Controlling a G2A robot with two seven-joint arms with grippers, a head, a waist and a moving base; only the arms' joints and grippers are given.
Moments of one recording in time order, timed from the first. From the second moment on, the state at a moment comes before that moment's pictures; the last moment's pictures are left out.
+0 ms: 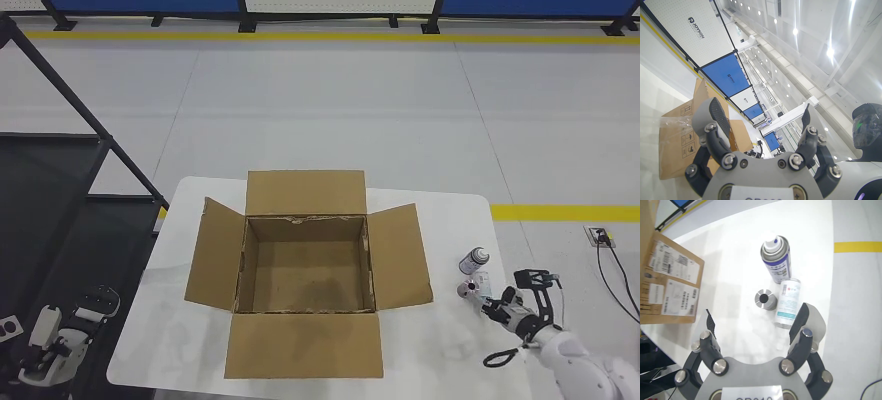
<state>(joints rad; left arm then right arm) 1.79 -1.22 -2.08 -1.94 -0.54 -0.62 -0.59 -1.40 -1.04 1.66 -1.55 -0.74 -0.24 0.49</state>
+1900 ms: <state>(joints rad) 1.79 -1.22 -2.08 -1.94 -0.54 -0.62 -0.59 -1.21 -1.05 1.49 -1.43 -1.16 -0.10 0.68</state>
